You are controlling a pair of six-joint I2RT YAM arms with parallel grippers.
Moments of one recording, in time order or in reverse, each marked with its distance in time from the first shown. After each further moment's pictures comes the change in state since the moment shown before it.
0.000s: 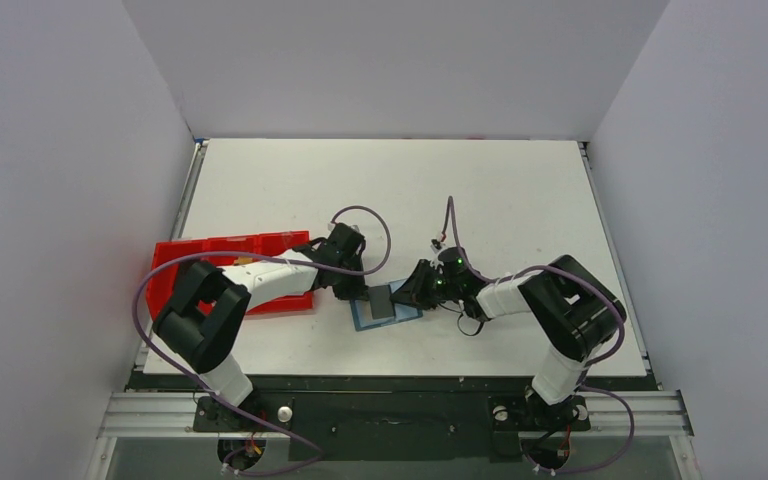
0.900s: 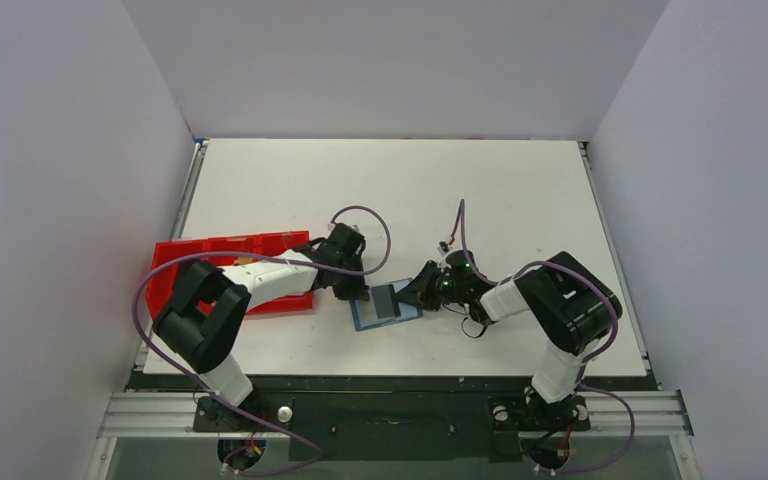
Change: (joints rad) left arm 0.000 0.000 -0.003 0.007 0.000 -0.005; right arm -0.046 0.048 -0.063 0.167 -0.054 0.106
